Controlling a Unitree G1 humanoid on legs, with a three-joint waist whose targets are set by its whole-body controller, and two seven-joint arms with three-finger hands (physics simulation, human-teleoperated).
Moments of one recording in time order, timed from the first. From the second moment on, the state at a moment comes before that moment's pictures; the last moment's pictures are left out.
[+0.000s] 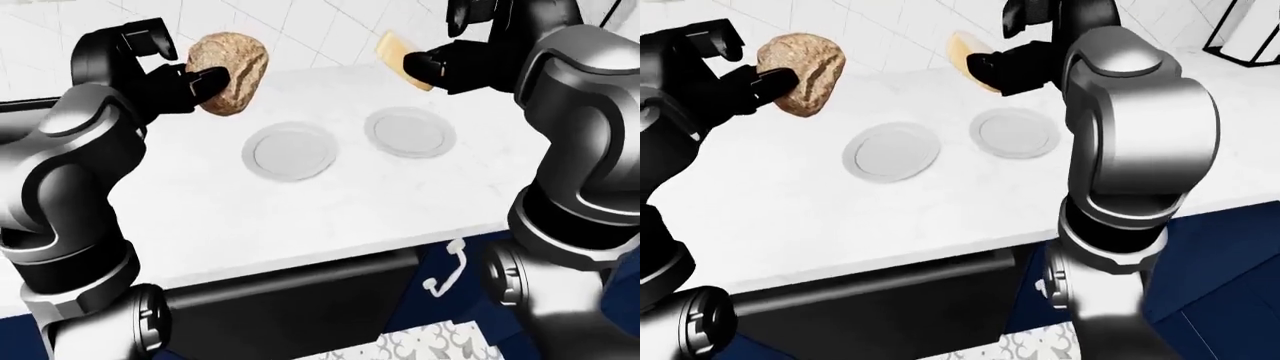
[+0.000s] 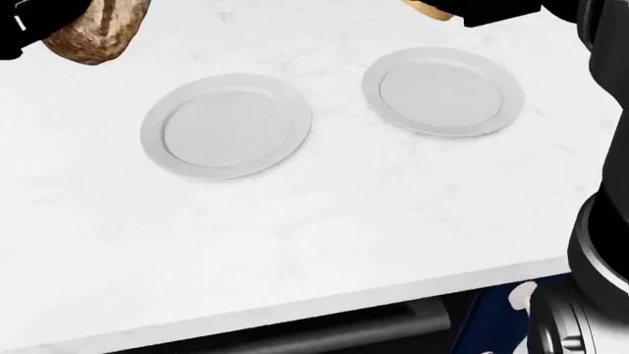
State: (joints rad) left arm -0.94 0.49 0.28 -0.22 -0.57 1.15 0.39; right arm -1.21 -0.33 -0.10 -0.34 -0.12 1.54 0.14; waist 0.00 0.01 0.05
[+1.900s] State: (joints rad) left arm -0.97 0.51 0.29 -0.24 -0.59 1.13 0.43; right arm -1.22 -0.29 -0.09 -0.33 -0.08 1.50 0.11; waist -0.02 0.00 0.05
